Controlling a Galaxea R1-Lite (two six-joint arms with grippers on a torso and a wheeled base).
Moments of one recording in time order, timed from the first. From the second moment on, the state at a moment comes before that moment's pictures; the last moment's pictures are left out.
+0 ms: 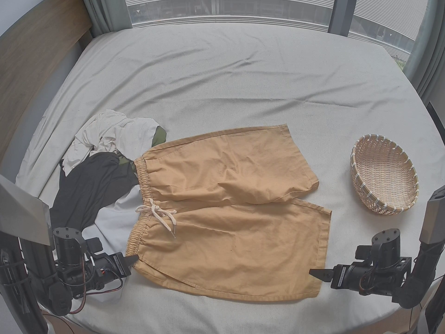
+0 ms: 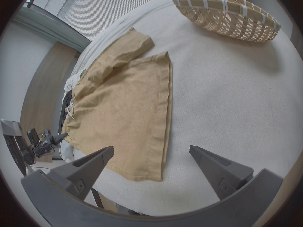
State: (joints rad) left arm -0.16 2.14 -0.02 -1.55 -0.27 -0.52; right arm 0.43 2.02 -0.02 -1.26 0.06 0.57
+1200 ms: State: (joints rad) left arm -0.16 2.13 -0.02 -1.55 -0.27 -0.52; right arm 0.52 2.15 -0.02 -1.25 0.02 0.58
